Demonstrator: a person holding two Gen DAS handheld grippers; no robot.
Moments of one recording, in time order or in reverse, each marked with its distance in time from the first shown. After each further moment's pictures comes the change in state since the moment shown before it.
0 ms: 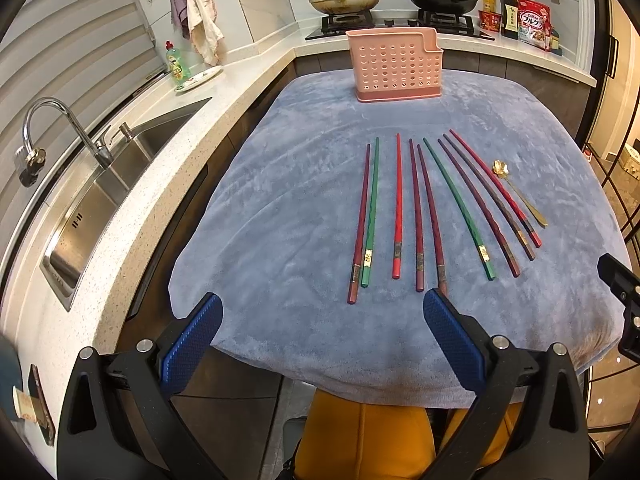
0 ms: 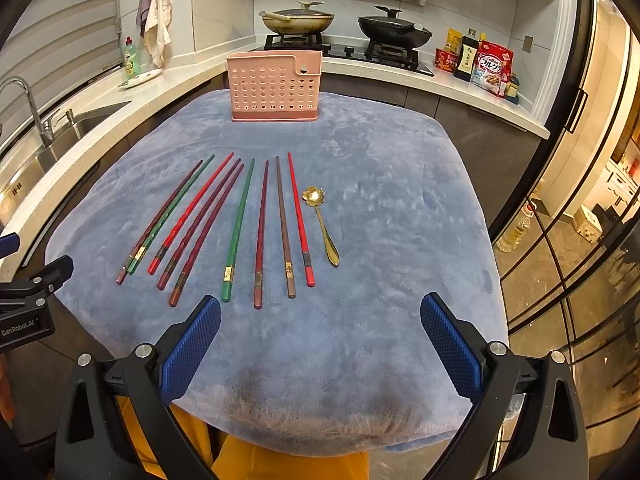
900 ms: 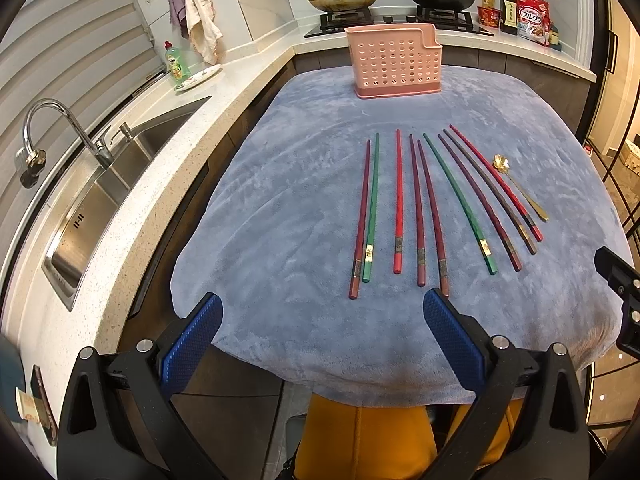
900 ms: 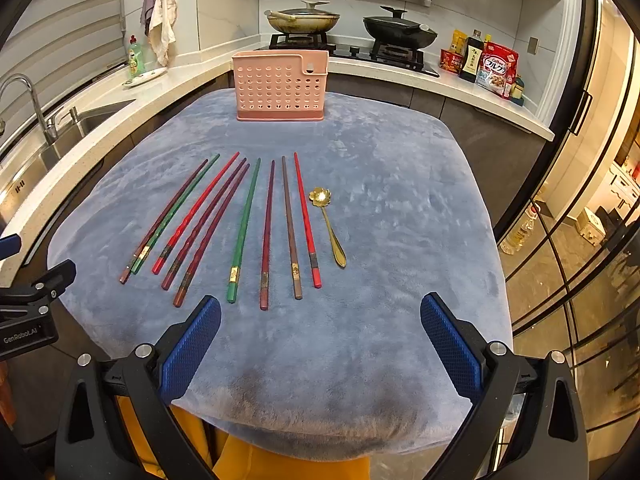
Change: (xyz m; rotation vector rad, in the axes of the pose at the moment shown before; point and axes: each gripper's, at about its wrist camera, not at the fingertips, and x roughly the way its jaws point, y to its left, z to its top) left arm 0.002 0.002 -0.003 0.006 0.009 0.004; right arm 0.002 0.005 0.002 -0.009 0.001 0.012
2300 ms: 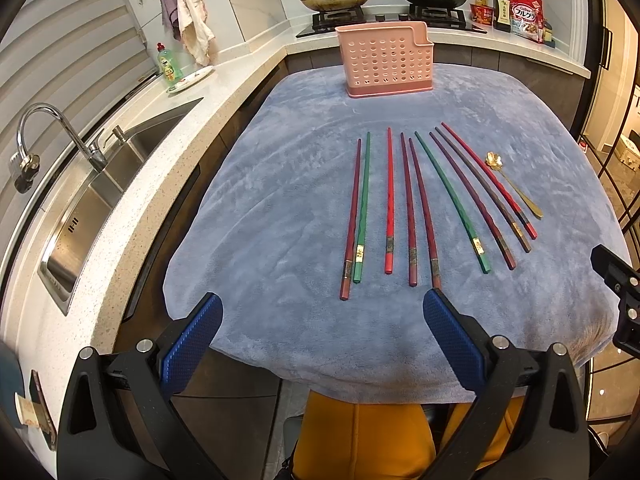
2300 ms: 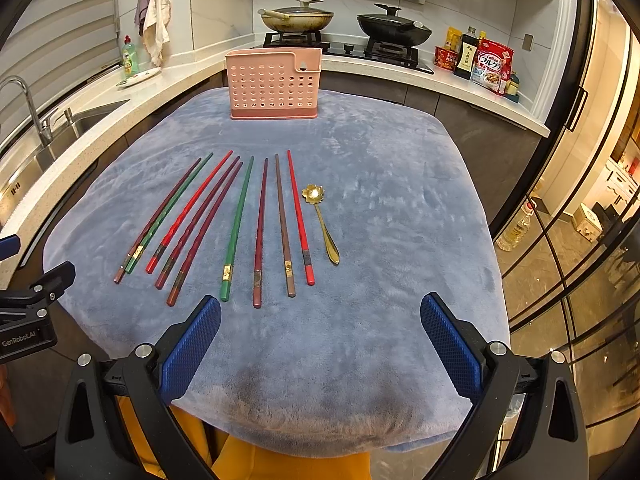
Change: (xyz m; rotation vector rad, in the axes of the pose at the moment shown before) left arm -0.001 -0.008 0.002 0.017 0.004 -0.012; right arm 0.000 -0.004 -0.002 0.011 0.003 -0.015
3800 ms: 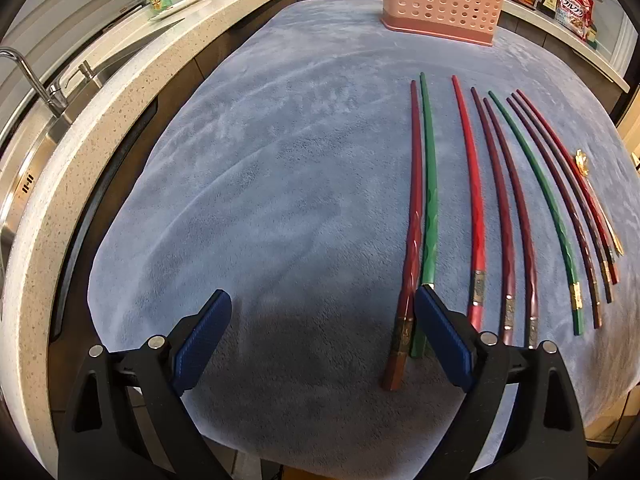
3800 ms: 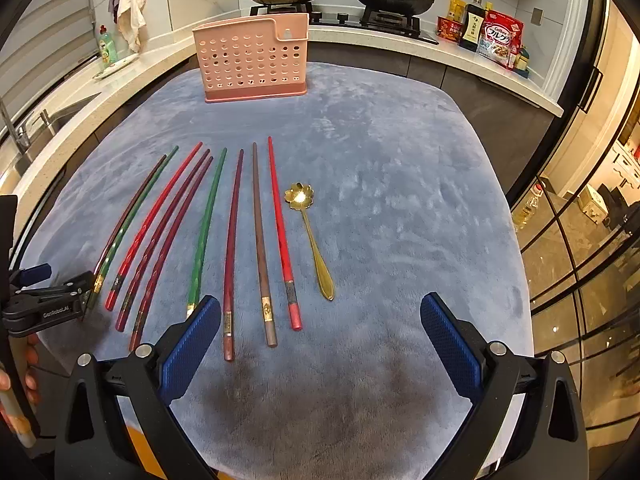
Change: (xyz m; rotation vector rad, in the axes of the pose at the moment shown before) left arm 0.144 0.031 0.023 -0.103 0.191 -0.063; right arm 0.078 -0.010 0.038 0.033 0.103 0.006
